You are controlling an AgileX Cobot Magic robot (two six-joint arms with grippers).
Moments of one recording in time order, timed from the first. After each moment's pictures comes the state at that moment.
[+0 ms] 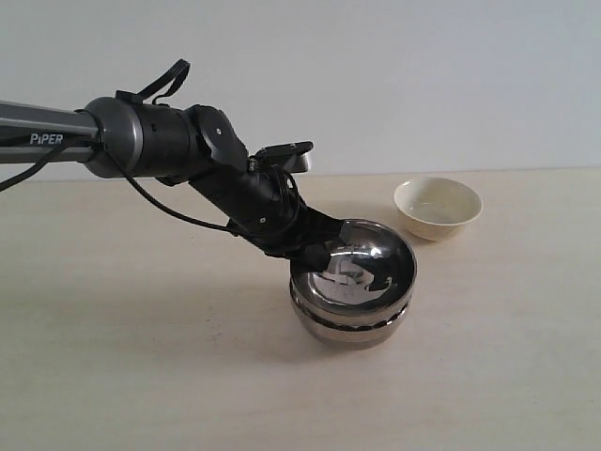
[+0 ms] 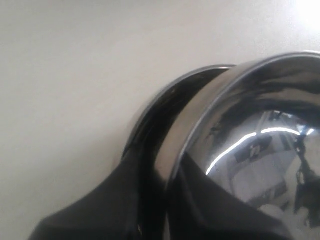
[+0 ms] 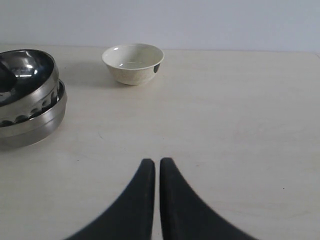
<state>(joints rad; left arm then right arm) -0.53 2.22 -1.66 -0.58 0.67 0.37 0.11 0.00 0.00 -0.01 0.34 0.00</state>
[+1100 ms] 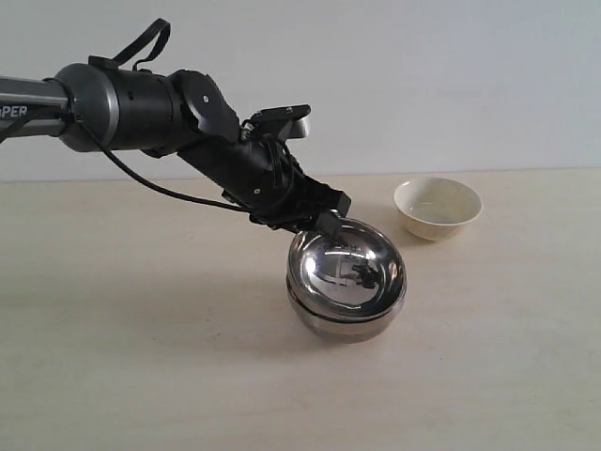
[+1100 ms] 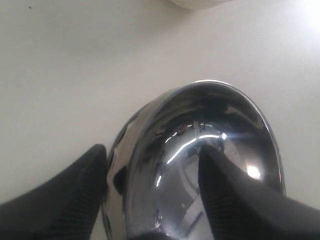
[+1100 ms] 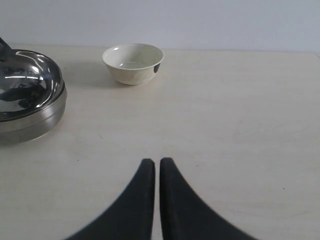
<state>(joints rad) -0.53 2.14 -1.66 -0.55 0.64 0.39 0.11 0.00 0.00 -0.01 0.34 0.00</state>
